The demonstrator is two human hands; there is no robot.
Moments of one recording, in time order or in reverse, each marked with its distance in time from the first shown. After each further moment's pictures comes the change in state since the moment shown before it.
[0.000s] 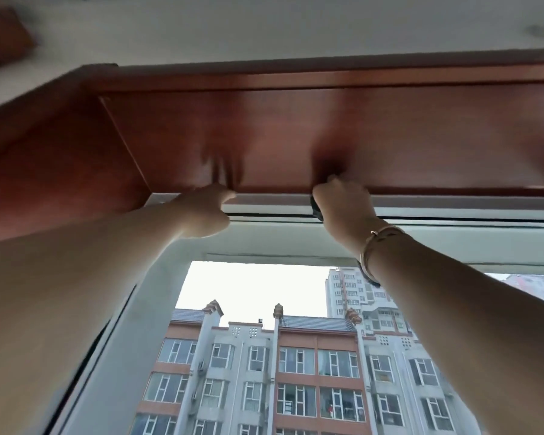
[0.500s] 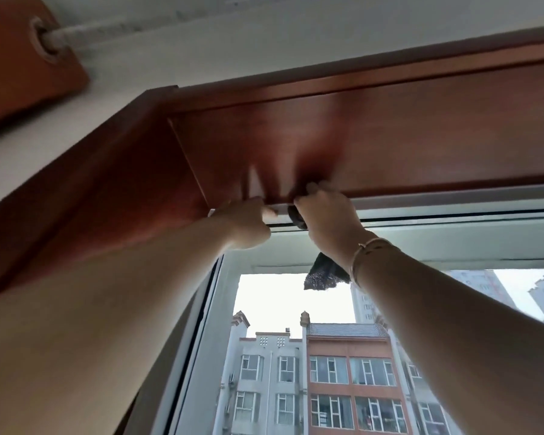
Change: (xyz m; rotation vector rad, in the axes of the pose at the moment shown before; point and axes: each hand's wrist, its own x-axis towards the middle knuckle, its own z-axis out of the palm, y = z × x) left_hand 0.013 -0.059 -0.008 0.040 -0.025 -0.015; right_hand 0.037 -0.117 -0.004 0.231 0.195 -0.081
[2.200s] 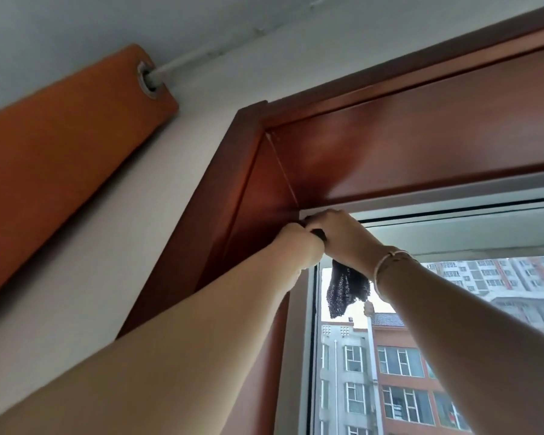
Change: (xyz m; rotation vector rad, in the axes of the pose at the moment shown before) left_hand -0.073 0.007 -0.039 -0.249 -0.034 -0.363; right_hand 0.029 -0.072 0.036 0.715 -0.166 -0.110
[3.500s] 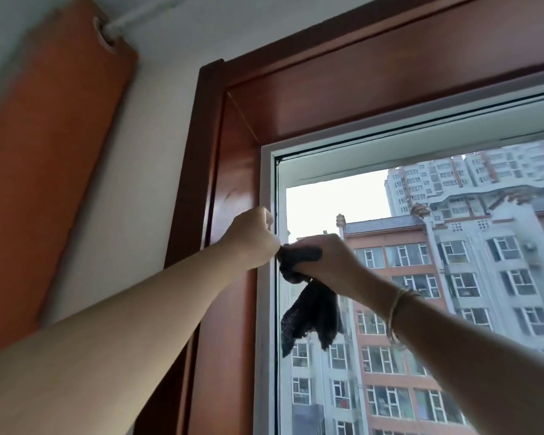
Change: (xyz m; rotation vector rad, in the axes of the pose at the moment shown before) left_hand -0.160 -0.034 -0.032 0.038 -0.197 0.109; right_hand -0.209 -0.154 -0.068 0.819 -0.062 0.481
